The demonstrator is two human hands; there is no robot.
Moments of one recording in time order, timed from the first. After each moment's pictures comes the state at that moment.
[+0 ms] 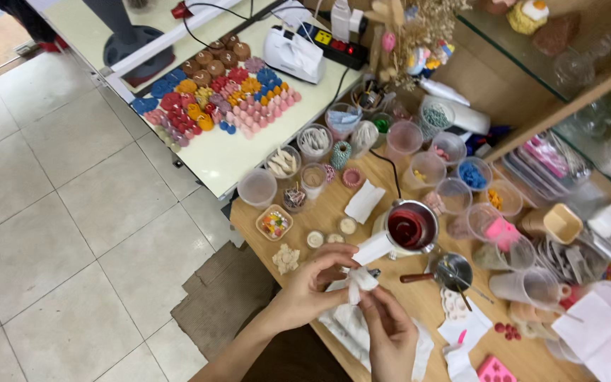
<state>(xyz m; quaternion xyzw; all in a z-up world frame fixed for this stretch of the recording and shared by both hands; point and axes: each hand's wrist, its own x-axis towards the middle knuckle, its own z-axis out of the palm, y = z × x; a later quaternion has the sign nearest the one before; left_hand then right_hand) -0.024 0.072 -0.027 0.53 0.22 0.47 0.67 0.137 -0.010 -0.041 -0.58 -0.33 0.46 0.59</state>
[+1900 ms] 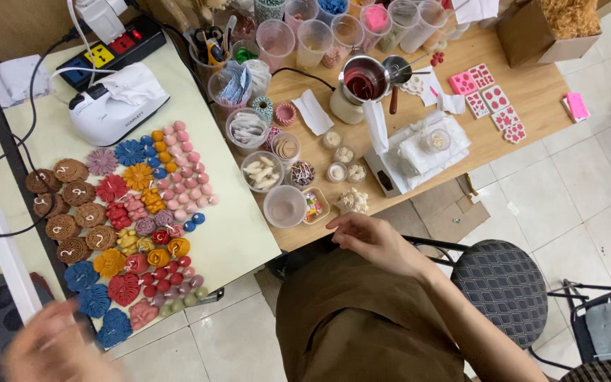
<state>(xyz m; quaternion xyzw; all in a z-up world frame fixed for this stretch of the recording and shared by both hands) -0.402 0.468 -0.042 0.67 0.40 0.51 0.35 -0.141 0.133 -0.005 -0.80 -0.23 0.36 0.42</state>
